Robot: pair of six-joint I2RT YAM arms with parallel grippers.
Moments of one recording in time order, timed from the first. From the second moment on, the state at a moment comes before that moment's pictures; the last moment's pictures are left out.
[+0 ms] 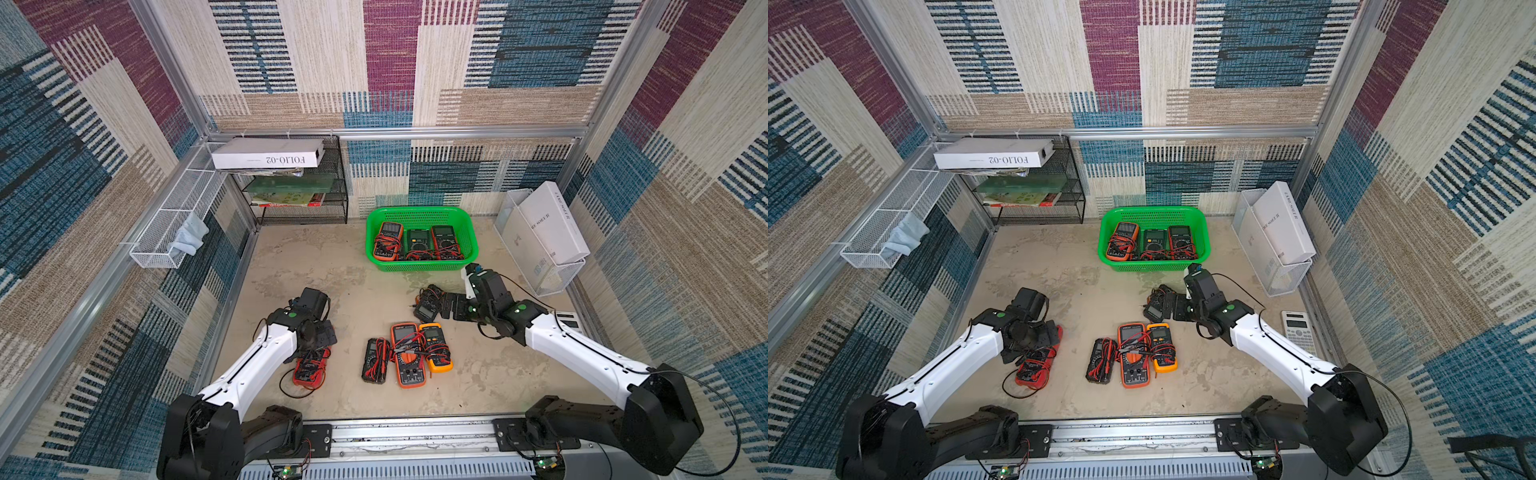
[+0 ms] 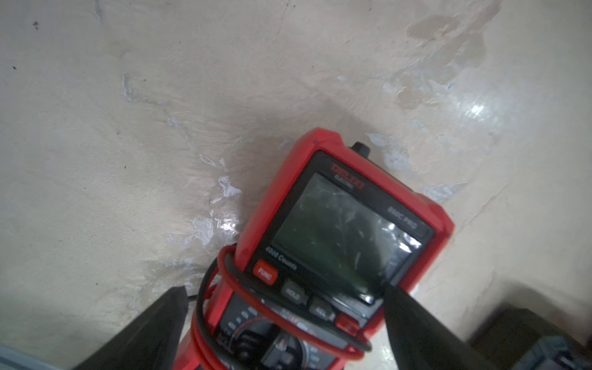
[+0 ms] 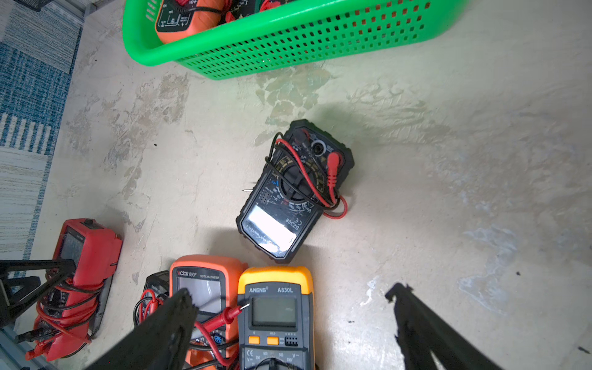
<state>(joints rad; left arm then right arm) -0.25 1.19 0.73 -0.88 -0.17 -0.67 0.57 1.23 0.81 -0.38 -0.02 0.56</state>
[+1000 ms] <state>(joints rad) -0.24 1.16 0.70 -0.83 0.02 -0.62 0.58 1.20 0.80 -0.38 -0.02 0.57</state>
